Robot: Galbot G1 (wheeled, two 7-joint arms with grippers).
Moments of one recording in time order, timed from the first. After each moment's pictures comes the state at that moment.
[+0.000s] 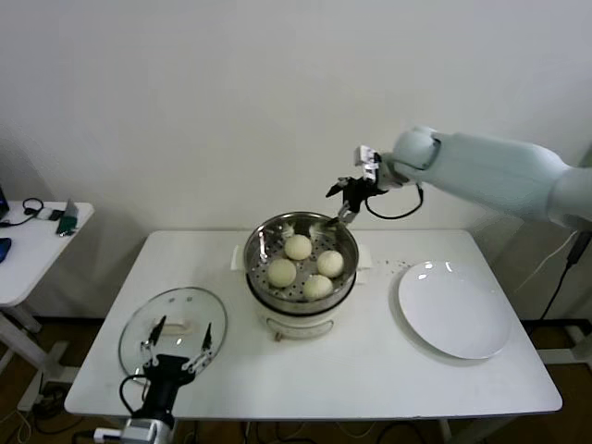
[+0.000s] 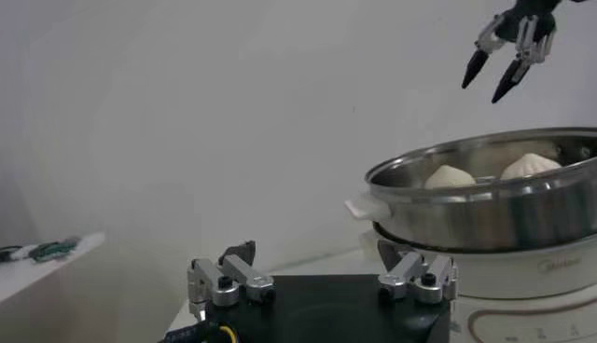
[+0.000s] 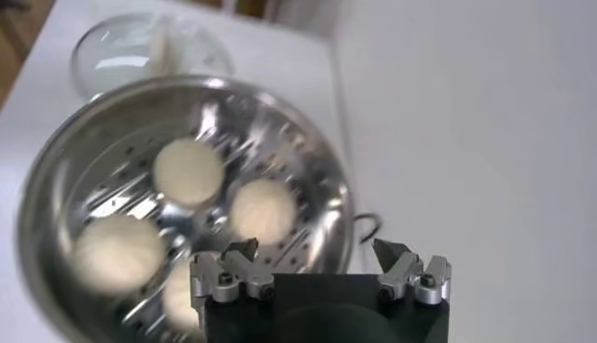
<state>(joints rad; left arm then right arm) 1.73 -1.38 -0.55 -2.13 0.08 -0.01 -0.07 0.67 1.00 -1.52 1.10 1.01 -0.07 -0.67</state>
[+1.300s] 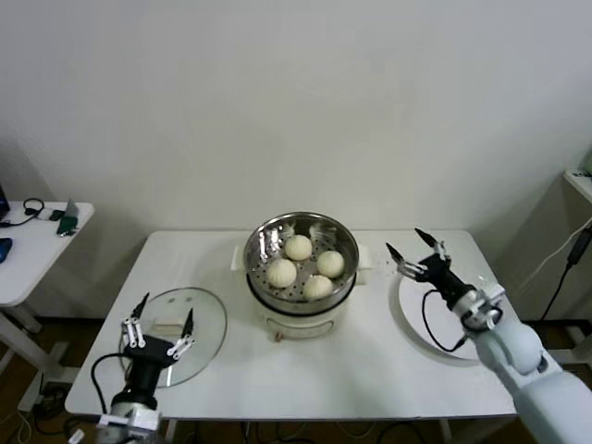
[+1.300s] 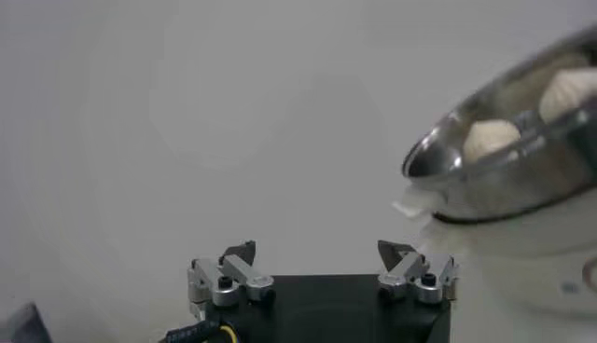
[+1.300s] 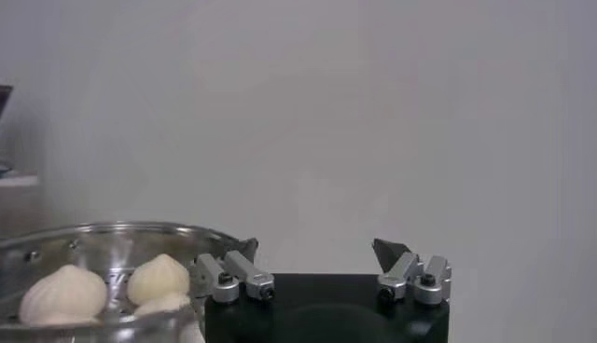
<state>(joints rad) 1.70 -1.35 -0.62 -2.17 0.50 0.03 -0.07 -1.11 0.84 0.34 1.69 0.65 0.11 -0.19</state>
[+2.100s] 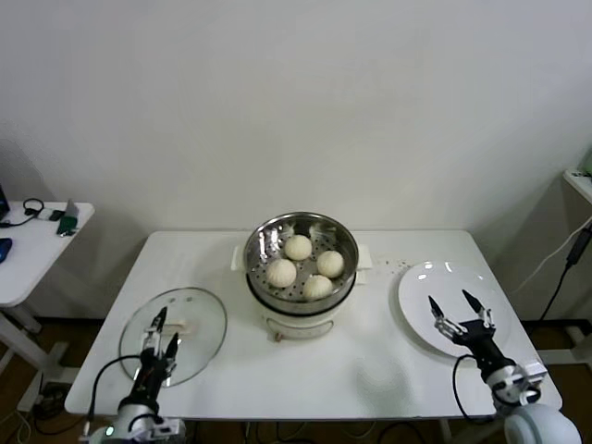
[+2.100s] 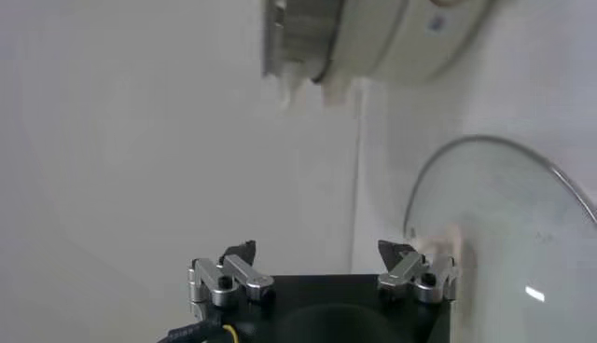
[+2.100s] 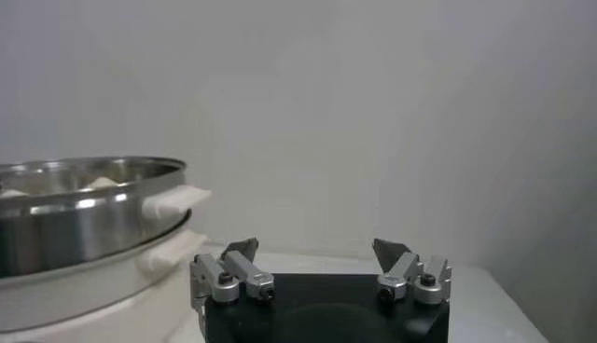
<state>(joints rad) 1.62 -1.27 -0.59 -1.94 1.24 0.11 -0.05 -1.49 1.07 0.68 1.79 0.50 0.05 -0.20</state>
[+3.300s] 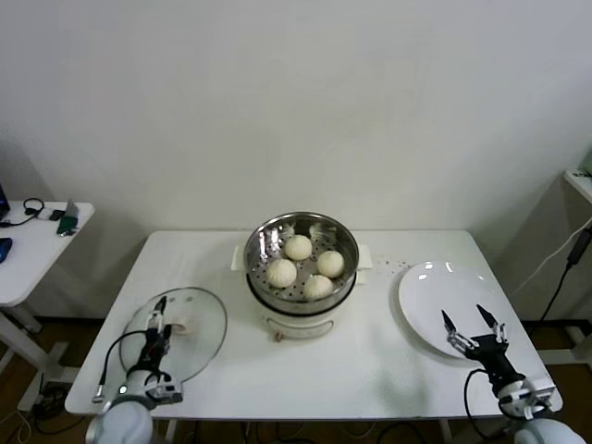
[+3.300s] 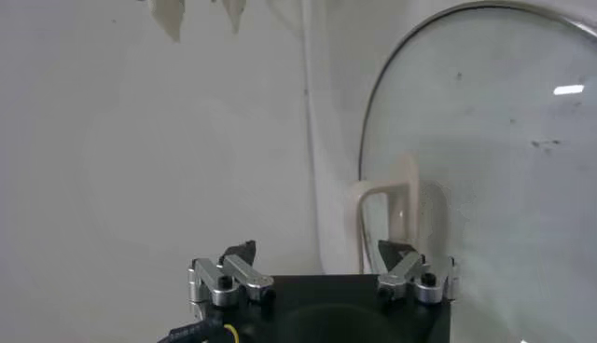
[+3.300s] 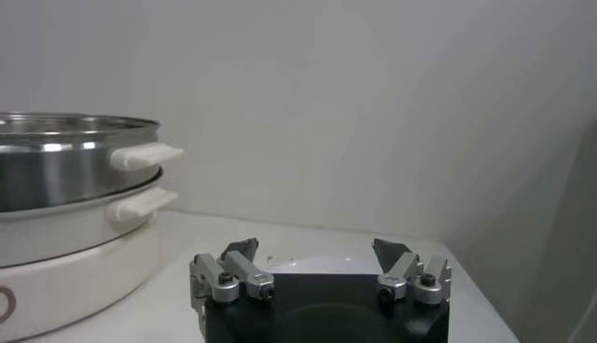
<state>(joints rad) 1.33 -1.23 -0.55 -1.56 1.30 0.10 -0.08 -1.52 1.11 0.74 1.74 0.42 0.07 -0.22</state>
